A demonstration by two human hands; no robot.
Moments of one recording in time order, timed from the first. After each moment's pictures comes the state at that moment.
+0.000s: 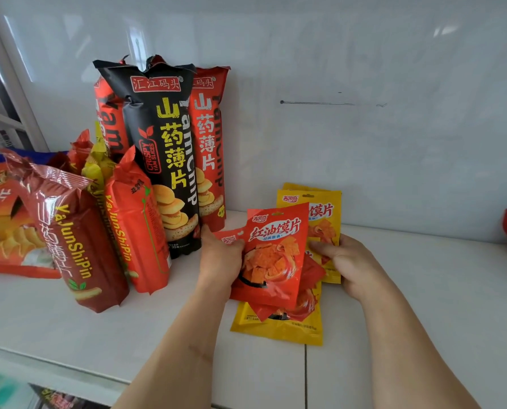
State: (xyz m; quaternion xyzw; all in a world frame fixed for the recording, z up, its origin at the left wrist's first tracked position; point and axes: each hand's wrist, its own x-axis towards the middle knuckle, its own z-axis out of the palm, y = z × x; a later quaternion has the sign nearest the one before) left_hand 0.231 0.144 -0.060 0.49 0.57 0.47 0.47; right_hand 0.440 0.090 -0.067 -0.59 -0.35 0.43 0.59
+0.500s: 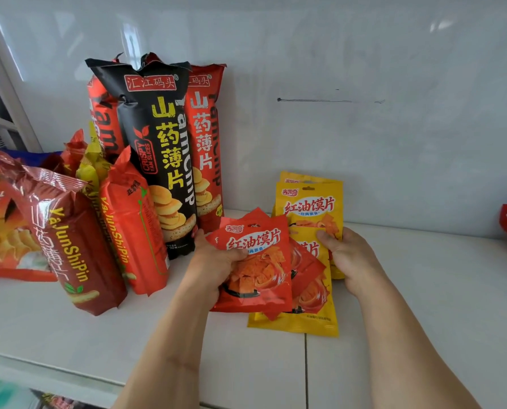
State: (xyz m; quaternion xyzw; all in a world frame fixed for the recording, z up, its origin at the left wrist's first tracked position) left_hand 0.215 0.141 -0.059 0.46 0.54 0.42 0.57; right_hand 0.446 0.094 -0.069 -0.65 -0.35 0.34 0.58
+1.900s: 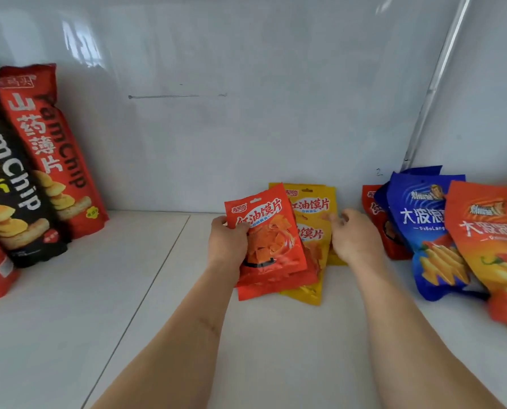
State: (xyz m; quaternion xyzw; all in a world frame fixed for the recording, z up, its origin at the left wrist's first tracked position) left_hand 0.495 0.067 -0.059 0.51 0.53 0.45 0.50; right_hand 0.690 -0.012 -0.053 -0.85 -0.39 0.04 0.36
